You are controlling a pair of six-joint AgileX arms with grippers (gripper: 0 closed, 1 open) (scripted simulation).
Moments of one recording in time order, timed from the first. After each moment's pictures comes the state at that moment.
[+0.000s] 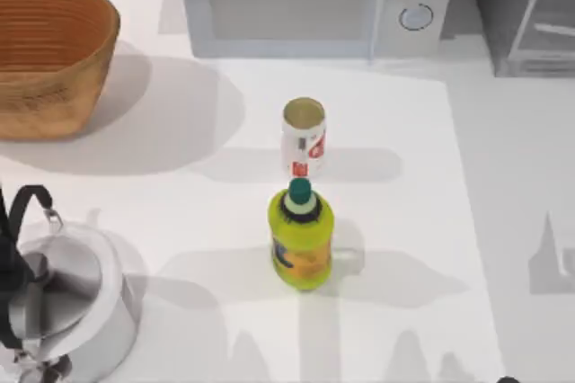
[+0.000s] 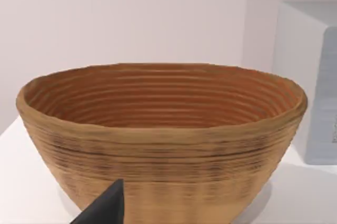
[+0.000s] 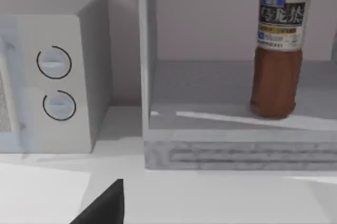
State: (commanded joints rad) left arm 0.00 0.00 0.00 0.00 0.00 0.00; right arm 0.00 0.00 0.00 0.00 0.00 0.00
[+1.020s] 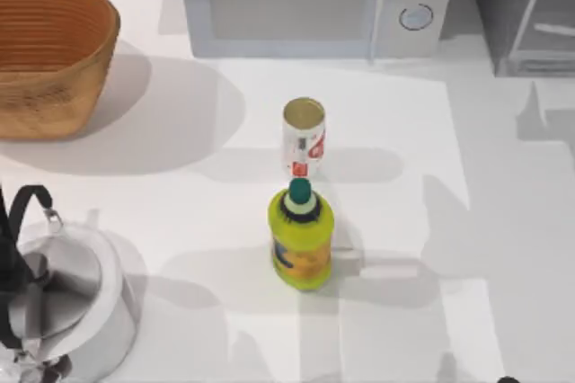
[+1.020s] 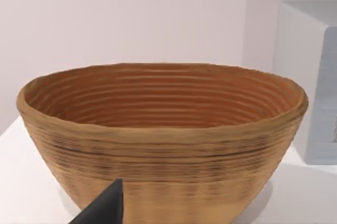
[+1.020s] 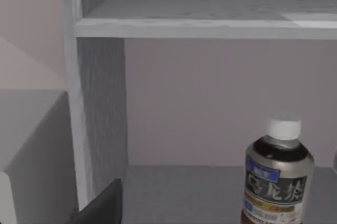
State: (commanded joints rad) left arm 0.00 0.00 0.00 0.00 0.00 0.00; right arm -0.15 1.19 0.59 0.64 -0.13 0.01
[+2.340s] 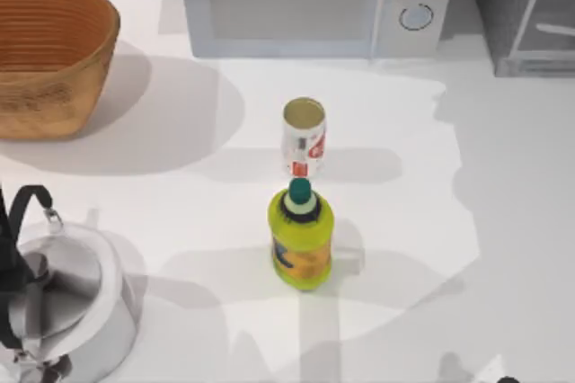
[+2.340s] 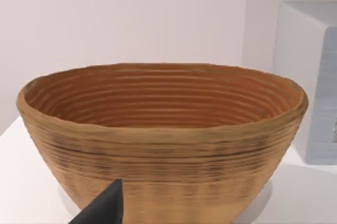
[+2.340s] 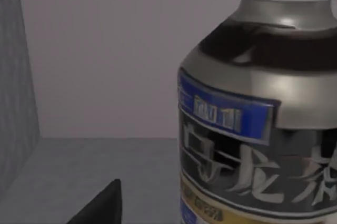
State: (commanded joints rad) left arm 0.00 0.00 0.00 0.00 0.00 0.00; right arm -0.24 2.16 1.10 1.05 -0.21 0.01
